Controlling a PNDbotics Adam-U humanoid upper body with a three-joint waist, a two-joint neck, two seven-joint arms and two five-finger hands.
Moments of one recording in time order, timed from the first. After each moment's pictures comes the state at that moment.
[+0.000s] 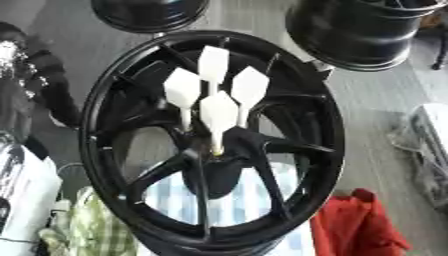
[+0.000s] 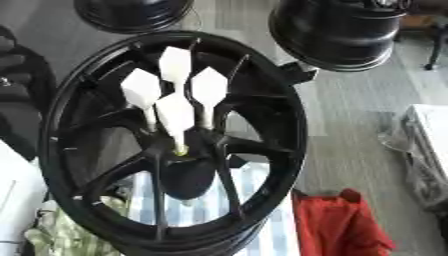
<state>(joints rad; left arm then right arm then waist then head) -0.51 0.45 -0.11 -1.60 0.33 0.04 0.14 -0.70 -0.99 0.10 -1.60 -0.22 -0.10 0.42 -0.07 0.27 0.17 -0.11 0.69</state>
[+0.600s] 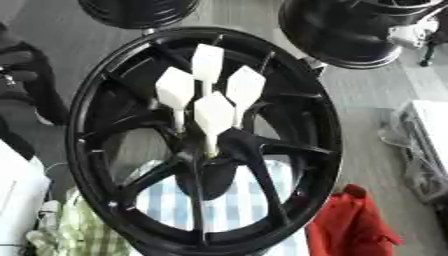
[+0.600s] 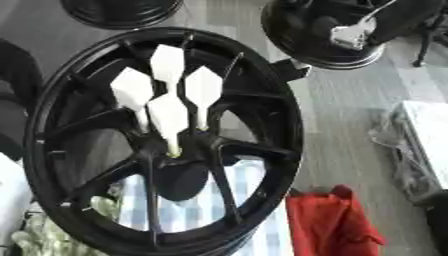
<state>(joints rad) -0.52 0.49 -0.12 -1.63 0.33 0.04 0.14 -0.84 -1.06 0.25 -1.63 -0.07 -0.23 0.71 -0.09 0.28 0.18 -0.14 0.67</state>
